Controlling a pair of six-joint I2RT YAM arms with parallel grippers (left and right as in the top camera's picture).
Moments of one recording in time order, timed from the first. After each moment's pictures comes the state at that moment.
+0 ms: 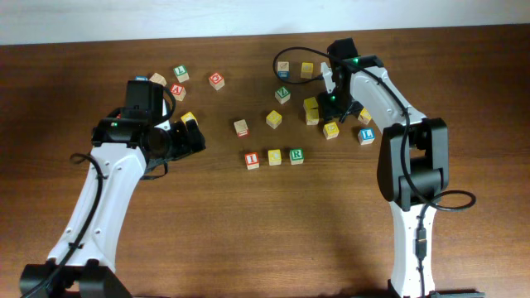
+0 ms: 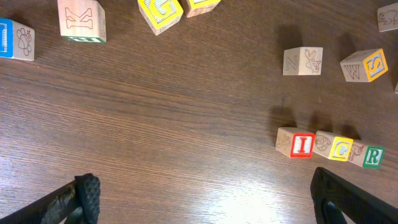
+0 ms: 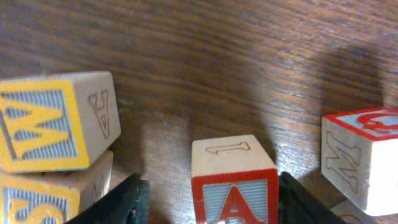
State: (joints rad) left arm -0.08 1.57 1.29 -0.93 0.09 -0.41; right arm 0.16 2.36 1.93 -0.94 0.00 -0.08
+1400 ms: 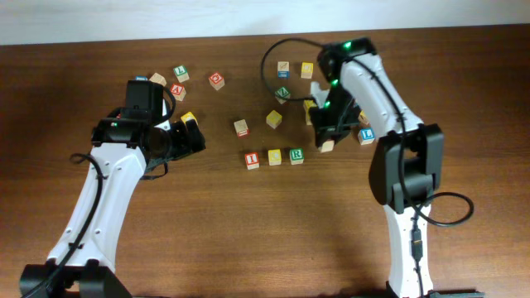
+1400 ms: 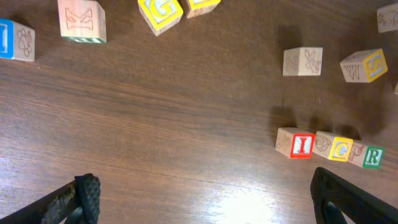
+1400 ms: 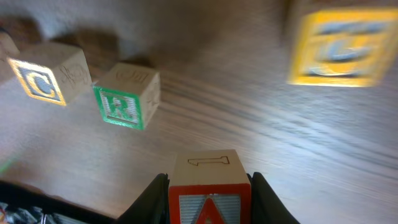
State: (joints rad) left arm -0.08 1.57 1.29 -0.93 0.09 -0.41; right arm 0.23 2.36 2.11 -1.58 -0.22 -0.01
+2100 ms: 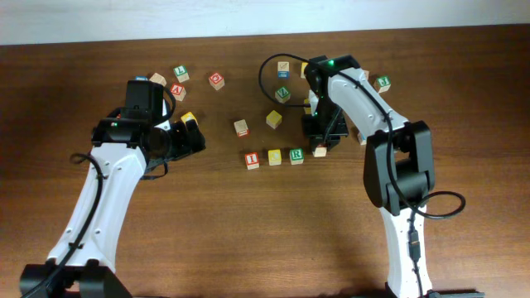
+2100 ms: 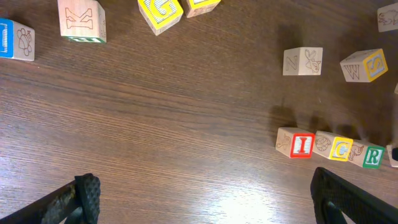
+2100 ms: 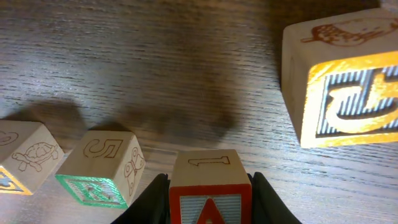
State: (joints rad) left arm -0.08 1.57 1.29 -0.93 0.09 -0.41; right arm 0.27 2.36 1.98 -1.38 -0.16 0.21
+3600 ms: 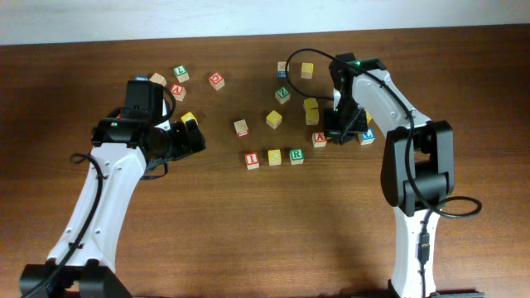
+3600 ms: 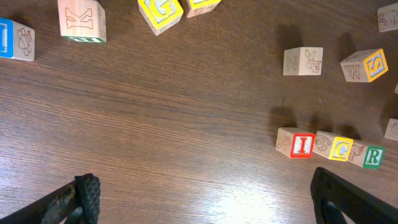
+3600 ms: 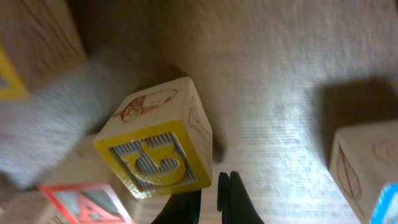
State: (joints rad) left arm -0.08 1.57 1.29 -0.93 0.09 -0.41; right arm 0.16 2.30 1.85 -1.20 -0.09 0.25
